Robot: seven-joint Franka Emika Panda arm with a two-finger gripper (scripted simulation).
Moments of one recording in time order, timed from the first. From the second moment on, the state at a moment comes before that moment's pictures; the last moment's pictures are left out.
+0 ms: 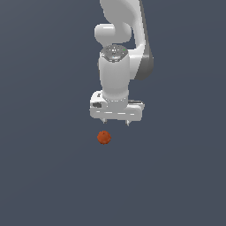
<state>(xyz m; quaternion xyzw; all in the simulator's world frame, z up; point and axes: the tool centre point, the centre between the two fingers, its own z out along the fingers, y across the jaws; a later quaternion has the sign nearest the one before) 0.026 0.013 0.192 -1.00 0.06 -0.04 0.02</state>
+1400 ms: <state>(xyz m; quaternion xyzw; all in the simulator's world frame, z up) 0.022 -0.030 0.123 -0.89 0.45 -0.01 0.01</state>
